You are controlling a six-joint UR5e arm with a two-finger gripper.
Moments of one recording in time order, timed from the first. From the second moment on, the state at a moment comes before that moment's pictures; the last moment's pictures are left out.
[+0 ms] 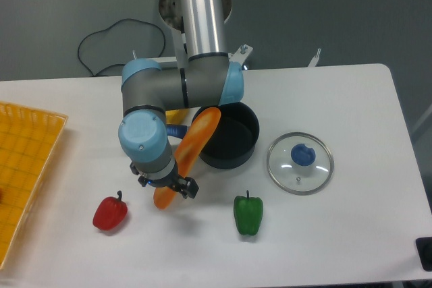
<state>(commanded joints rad) 2.16 -2.11 -1.52 -1.14 1.64 0.54</state>
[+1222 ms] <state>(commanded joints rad) 2.14 -2.14 -1.54 -1.15 1.67 0.57</state>
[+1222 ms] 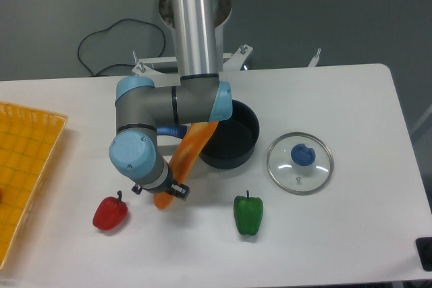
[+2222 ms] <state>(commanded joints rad) 2.19 -2.07 -1.49 -1.20 1.58 0.57</state>
